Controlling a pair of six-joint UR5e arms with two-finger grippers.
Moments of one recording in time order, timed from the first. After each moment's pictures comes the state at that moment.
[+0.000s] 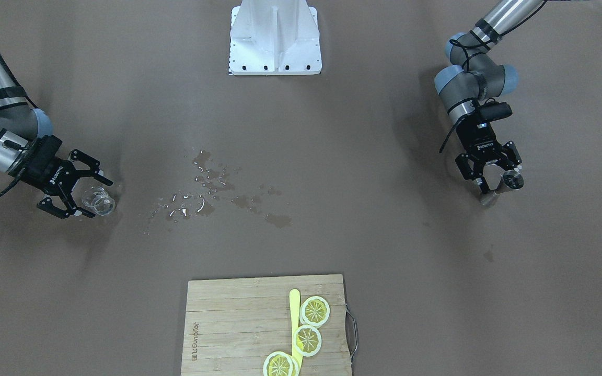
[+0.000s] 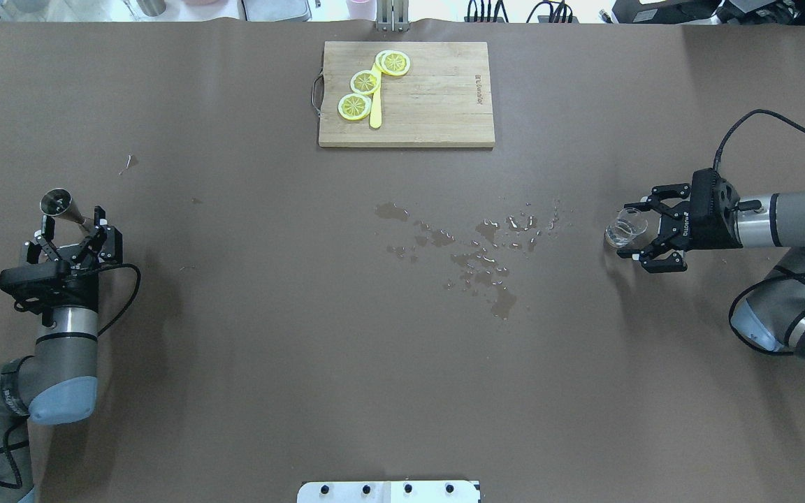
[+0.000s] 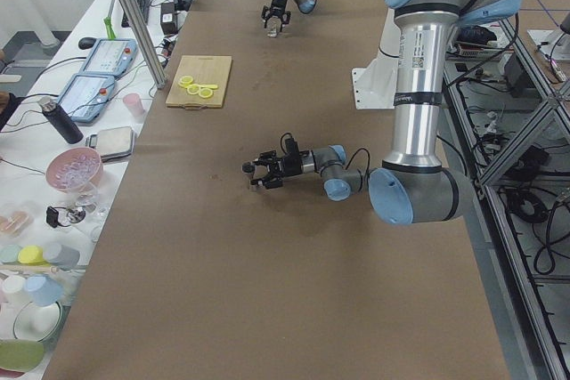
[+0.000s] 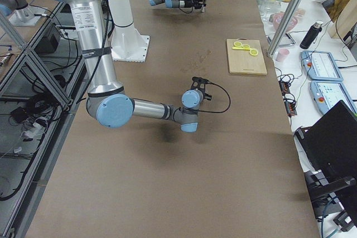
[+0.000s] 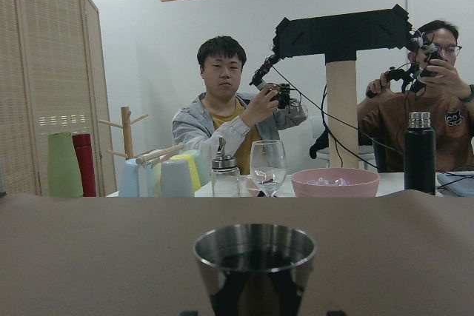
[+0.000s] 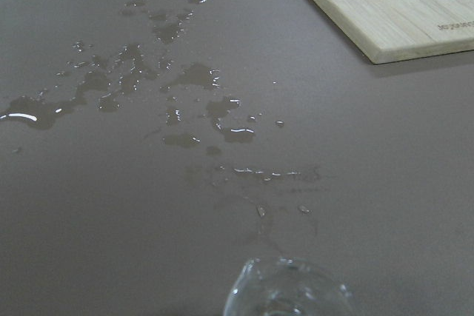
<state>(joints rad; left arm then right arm) -0.31 -1.60 -1.41 -2.43 -0.28 -1.55 0.85 -1.36 1.11 0.18 2.17 0.12</state>
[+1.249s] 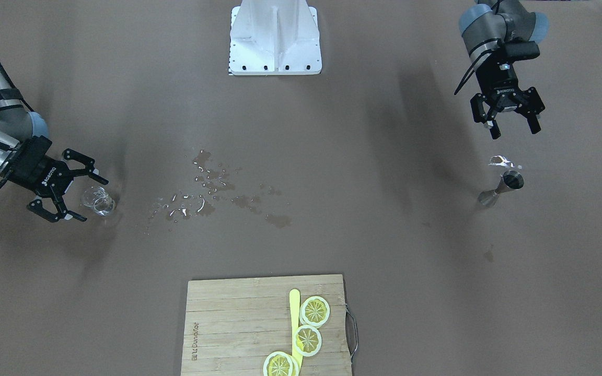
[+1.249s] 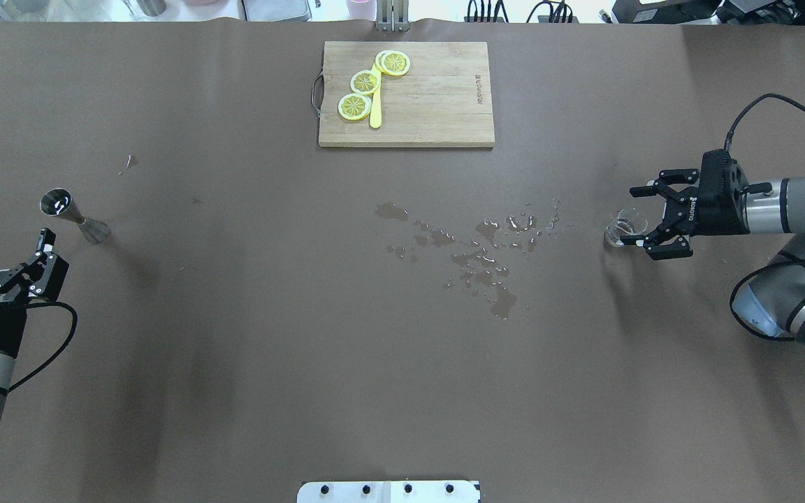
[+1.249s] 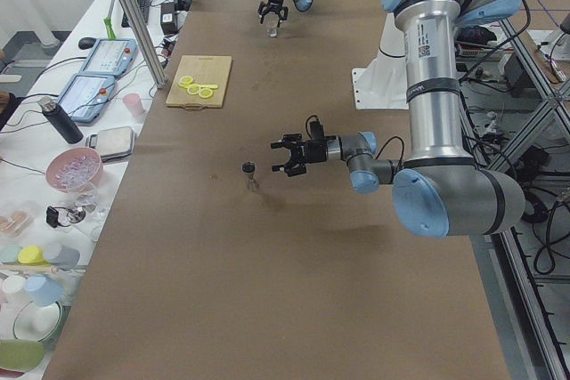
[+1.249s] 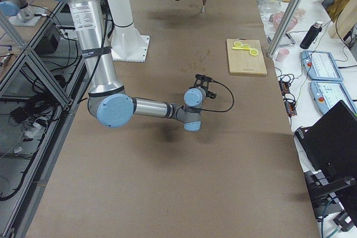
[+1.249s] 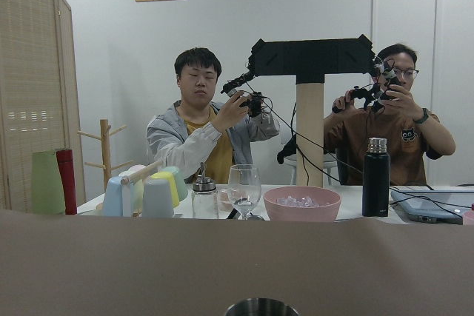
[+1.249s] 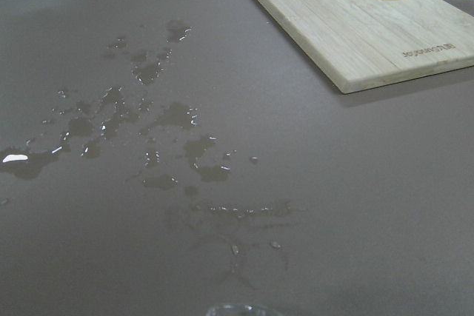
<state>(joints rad) -0.18 -1.26 -1.86 -2.43 -0.25 -1.46 0.90 -1.34 1.12 0.20 2.20 0.21</state>
